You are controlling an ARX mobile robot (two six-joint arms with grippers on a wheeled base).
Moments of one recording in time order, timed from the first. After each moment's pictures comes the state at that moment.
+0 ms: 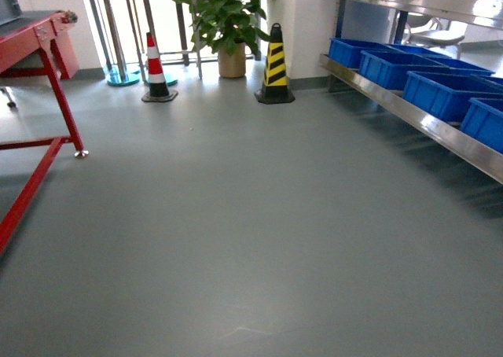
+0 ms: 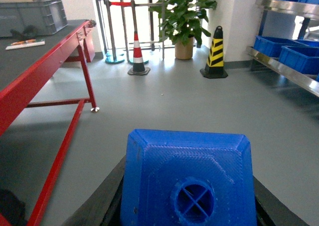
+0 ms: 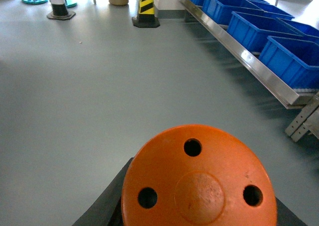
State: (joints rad) left arm 0.09 0.90 0.39 0.46 -0.03 0.06; right arm 0.15 1.34 0.41 0.64 0.18 -0.01
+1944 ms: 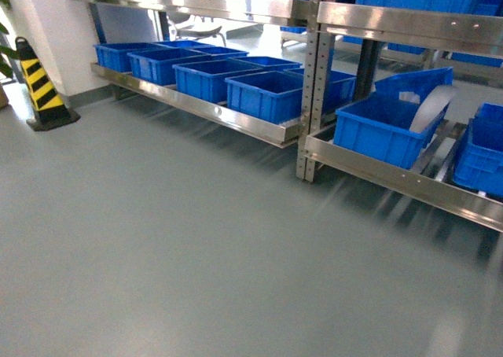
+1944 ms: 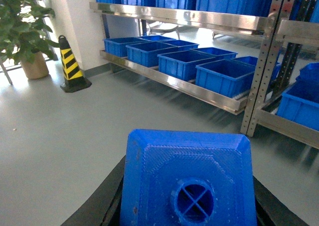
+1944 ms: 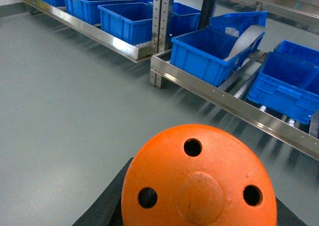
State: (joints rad) left arm 0.09 0.90 0.39 0.47 -0.03 0.06; right arm 0.15 1.34 0.41 0.64 0.18 -0.01
